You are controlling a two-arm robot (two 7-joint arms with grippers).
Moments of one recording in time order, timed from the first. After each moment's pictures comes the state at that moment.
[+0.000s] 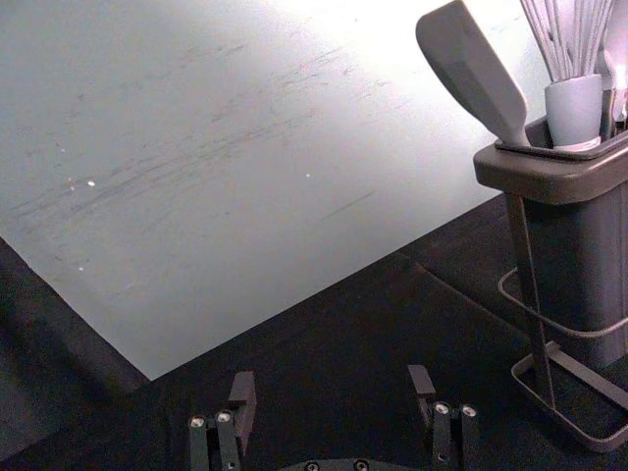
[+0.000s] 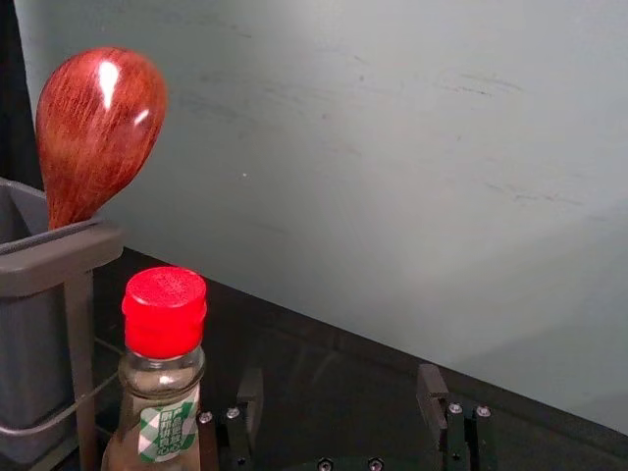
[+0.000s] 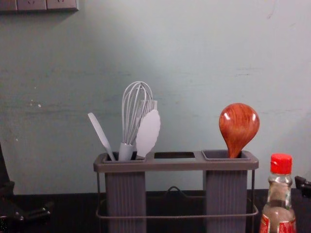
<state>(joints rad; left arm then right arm) -0.20 0.60 0.45 -1.41 -0.25 -0.12 0.03 0.20 0.33 -0.08 -1.34 0.07 -0.11 0.29</state>
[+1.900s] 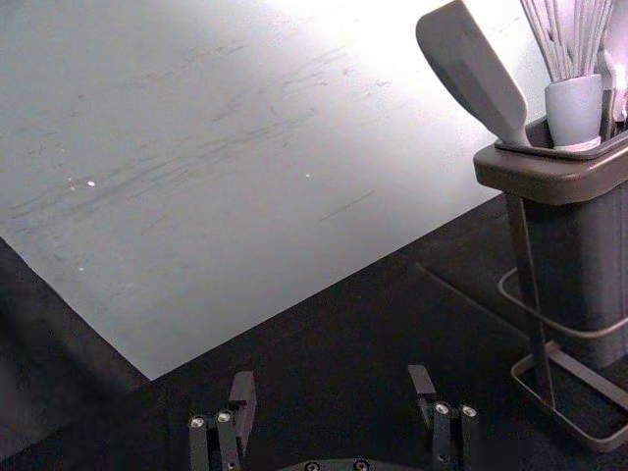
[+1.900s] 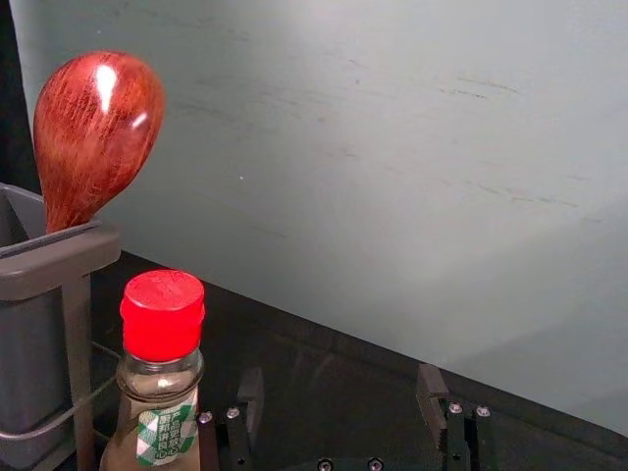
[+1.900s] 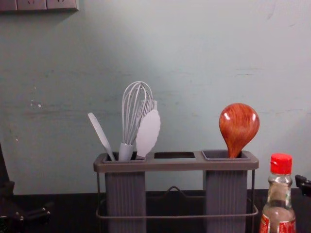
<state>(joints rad) -0.20 0.60 0.45 -1.41 -0.25 -0.12 0.03 0.19 0.33 -0.08 -1.34 0.08 -0.12 0.28</state>
